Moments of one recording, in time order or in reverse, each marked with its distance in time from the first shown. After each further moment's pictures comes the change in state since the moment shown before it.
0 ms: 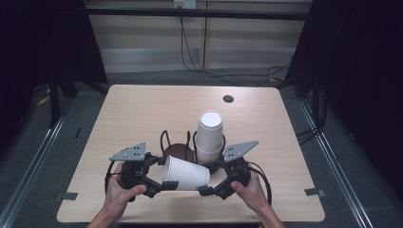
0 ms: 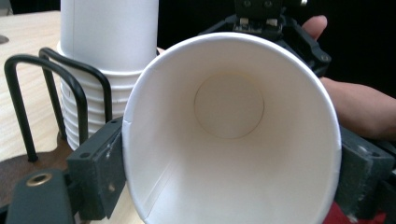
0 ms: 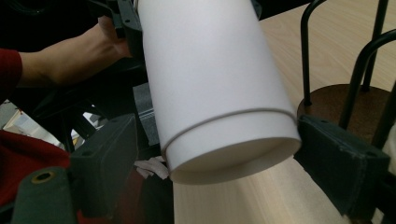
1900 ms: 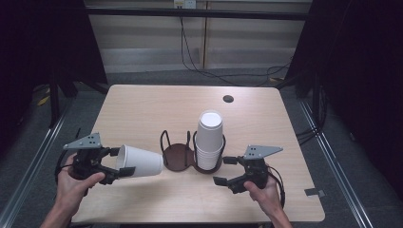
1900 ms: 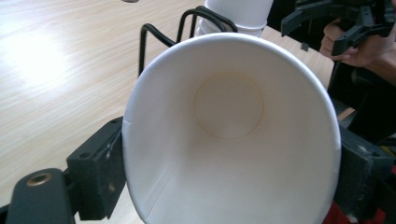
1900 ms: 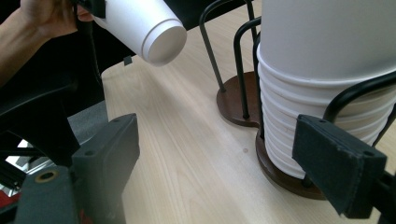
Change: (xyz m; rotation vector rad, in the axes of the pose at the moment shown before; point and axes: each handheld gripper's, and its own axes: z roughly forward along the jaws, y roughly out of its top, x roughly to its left) left arm 0.027 0.001 -0.106 0.135 0.294 -0.073; right arm 0.002 -0.023 -0.038 -0.083 -0.298 0.090
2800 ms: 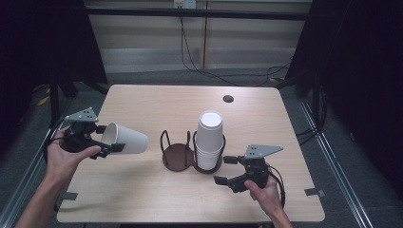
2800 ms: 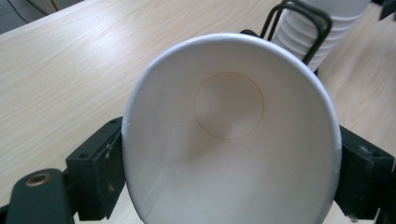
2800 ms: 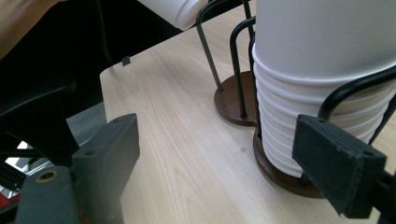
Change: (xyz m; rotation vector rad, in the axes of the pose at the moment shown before) left arm 0.043 0.048 -0.009 0.174 0.219 0.051; right arm -0.002 0.000 0.000 0.000 -0.003 0.006
